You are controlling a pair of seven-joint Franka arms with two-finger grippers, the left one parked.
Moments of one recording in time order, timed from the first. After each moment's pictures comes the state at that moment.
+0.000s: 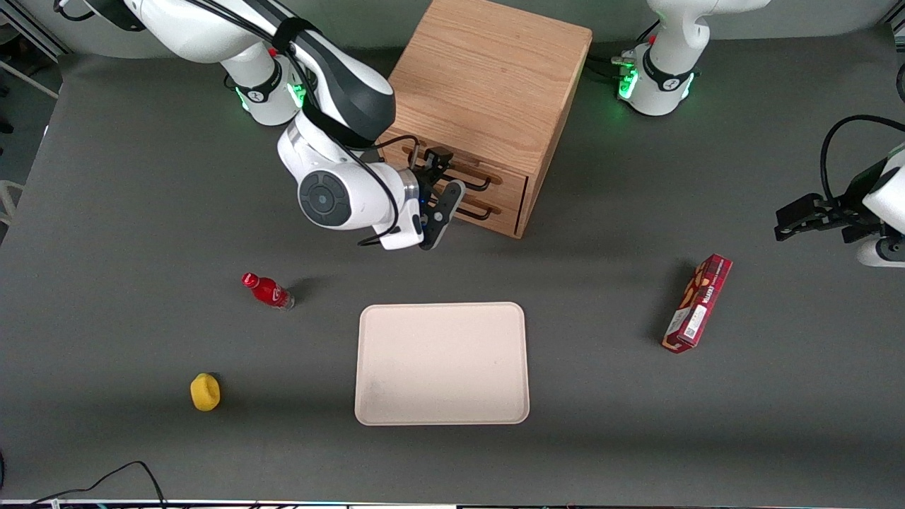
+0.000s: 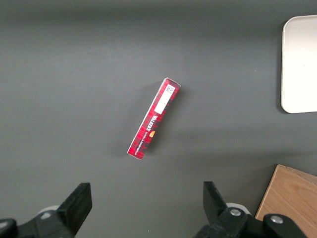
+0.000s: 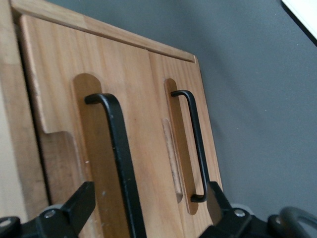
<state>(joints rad) 0.21 0.51 0.53 -1.54 0.34 1.81 -0.33</state>
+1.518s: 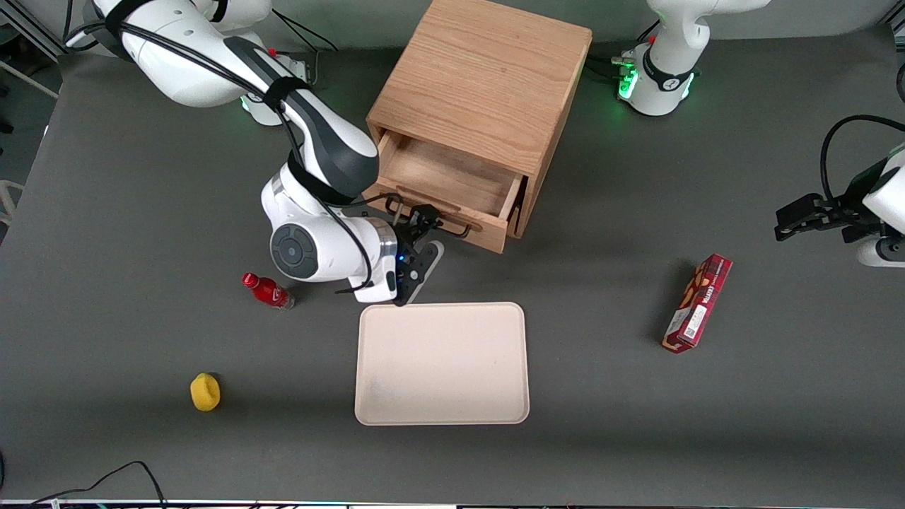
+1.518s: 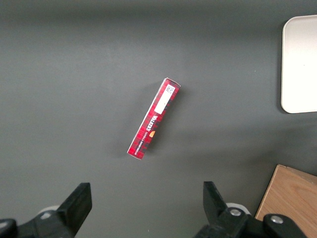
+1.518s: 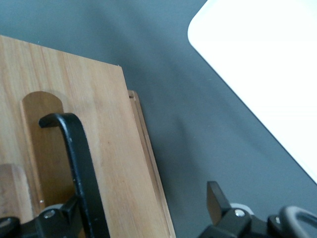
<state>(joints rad) 0.18 0.65 0.47 -1.39 0.27 1.88 -0.33</state>
